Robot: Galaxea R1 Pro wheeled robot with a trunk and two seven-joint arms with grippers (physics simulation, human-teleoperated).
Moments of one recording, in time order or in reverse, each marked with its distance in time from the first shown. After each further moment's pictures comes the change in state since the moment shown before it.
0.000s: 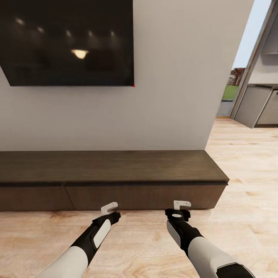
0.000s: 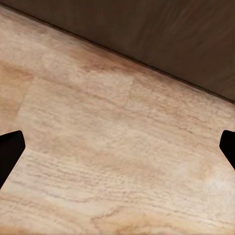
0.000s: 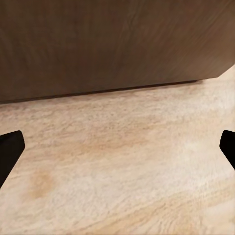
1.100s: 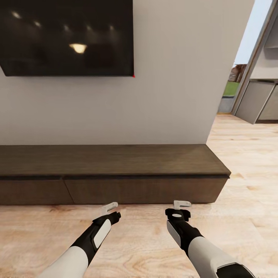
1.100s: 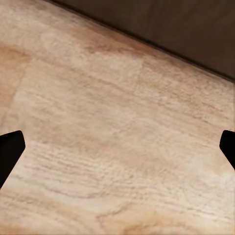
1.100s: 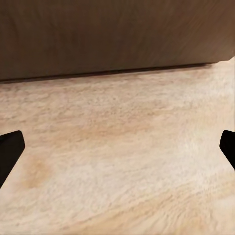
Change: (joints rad) left arm 0.000 -0.002 -0.002 0.000 0.000 -0.001 0.000; right arm 0.000 -0.001 -0.001 -0.001 0.000 0.000 0.000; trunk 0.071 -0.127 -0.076
